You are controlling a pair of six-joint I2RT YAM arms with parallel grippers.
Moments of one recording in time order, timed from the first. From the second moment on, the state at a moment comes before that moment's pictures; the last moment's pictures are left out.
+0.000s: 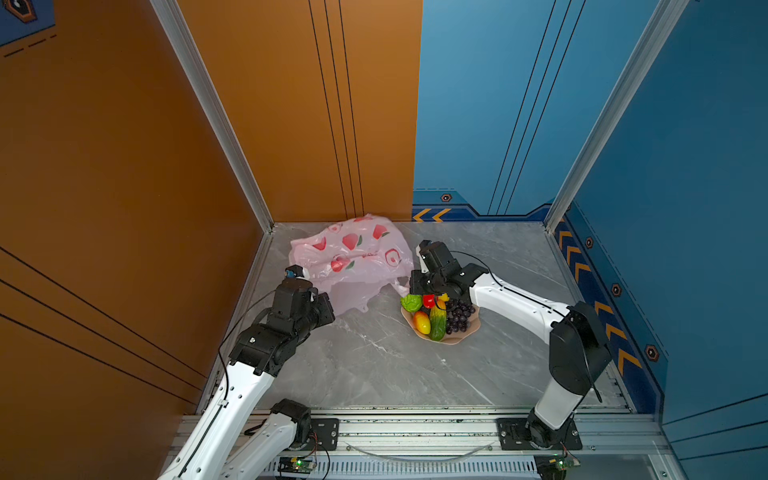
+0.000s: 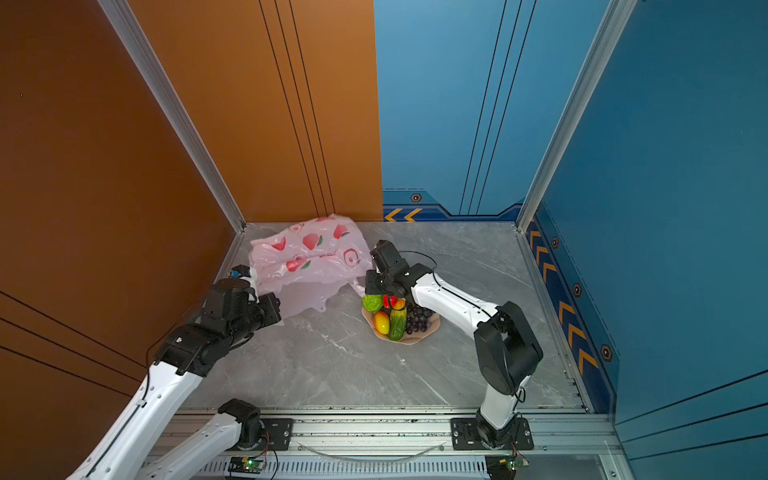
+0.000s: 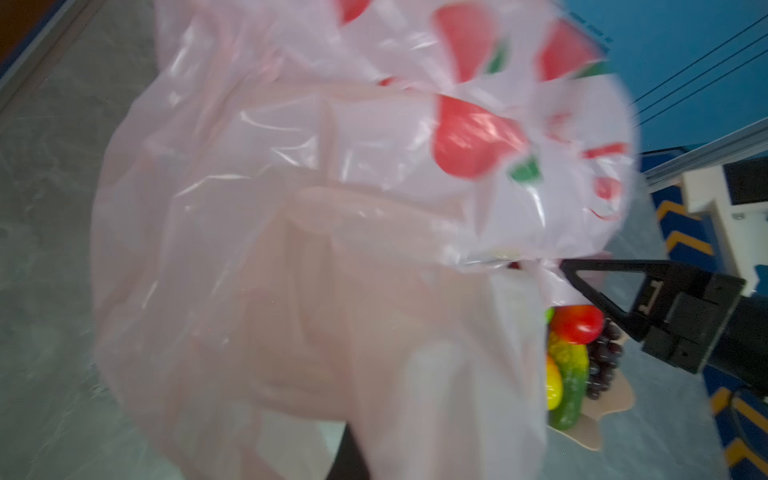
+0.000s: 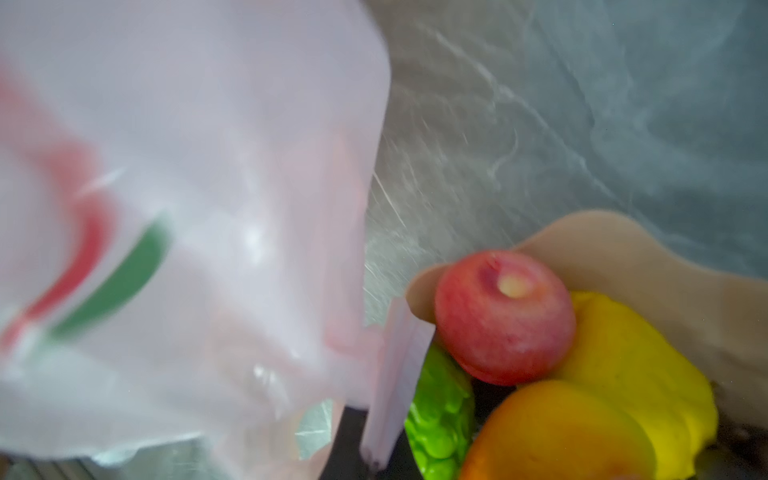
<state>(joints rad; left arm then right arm) -0.33 0.82 0.96 -0.79 -0.08 -0.60 0.68 1.73 1.41 -0.44 -0.04 0.56</state>
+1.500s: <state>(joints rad) -0.40 0.84 0.99 -0.74 0.01 -0.60 0.63 1.70 1.67 -0.69 -0.04 0.37</state>
